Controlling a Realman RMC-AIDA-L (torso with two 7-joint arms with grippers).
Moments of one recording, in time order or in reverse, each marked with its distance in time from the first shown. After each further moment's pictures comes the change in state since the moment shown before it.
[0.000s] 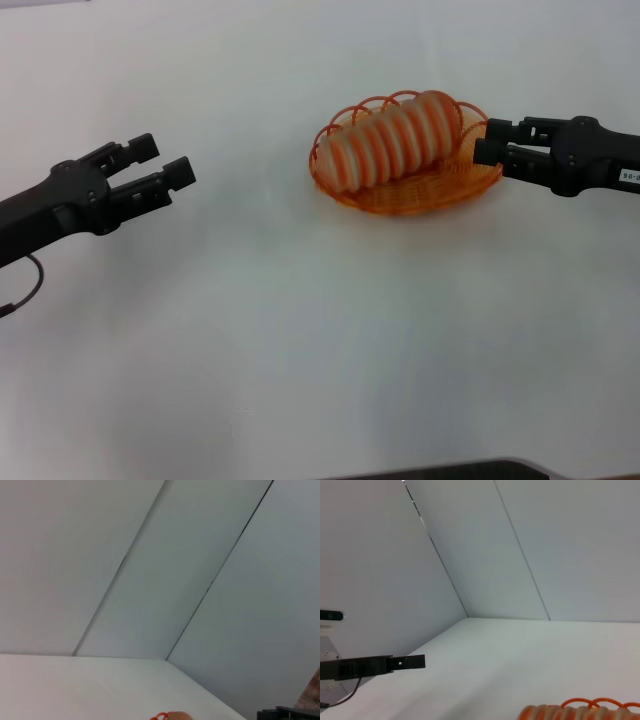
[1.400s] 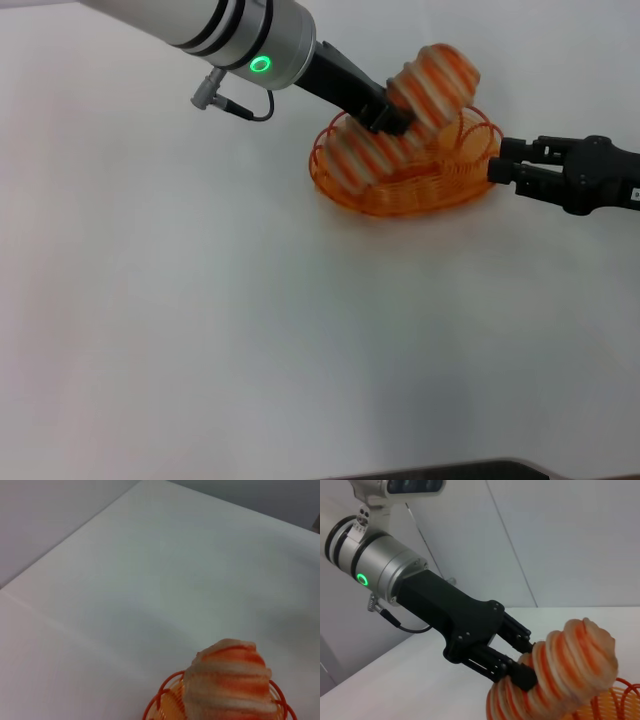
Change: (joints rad) left arm -0.564 -0.063 0.909 0.353 0.421 -0.541 -0.956; right arm -0.037 -0.001 -0.005 -0.009 -0.011 0.010 -0.008
